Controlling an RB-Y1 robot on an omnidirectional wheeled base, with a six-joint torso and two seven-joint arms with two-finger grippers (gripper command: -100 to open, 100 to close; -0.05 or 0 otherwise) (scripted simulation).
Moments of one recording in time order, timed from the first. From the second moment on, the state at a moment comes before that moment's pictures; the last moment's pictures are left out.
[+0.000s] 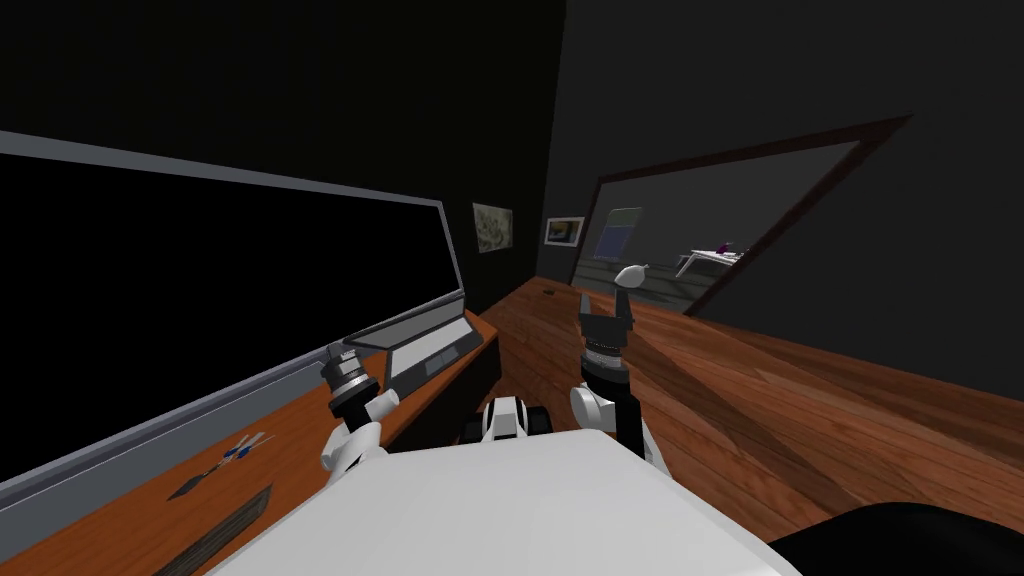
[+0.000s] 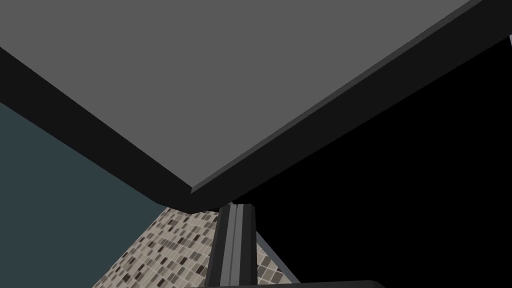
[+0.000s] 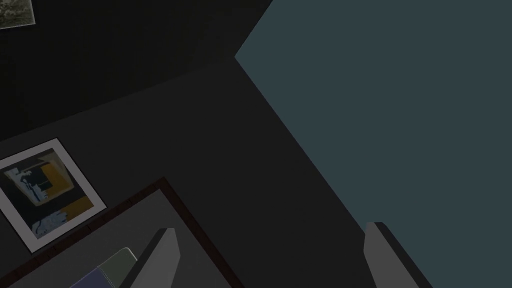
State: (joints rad) left arm -0.22 0.11 0.96 -0.94 -0.13 -1.12 -0.54; right arm 0.50 0.04 0.06 -2.29 -0.06 -0.64 -0.09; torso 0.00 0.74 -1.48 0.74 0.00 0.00
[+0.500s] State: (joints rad) left arm -0.27 0.09 1.04 -0.82 -0.10 -1.27 -0.68; right arm 0.50 0.04 0.06 -2.29 -0.06 -0.64 -0.09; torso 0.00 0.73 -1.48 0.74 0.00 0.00
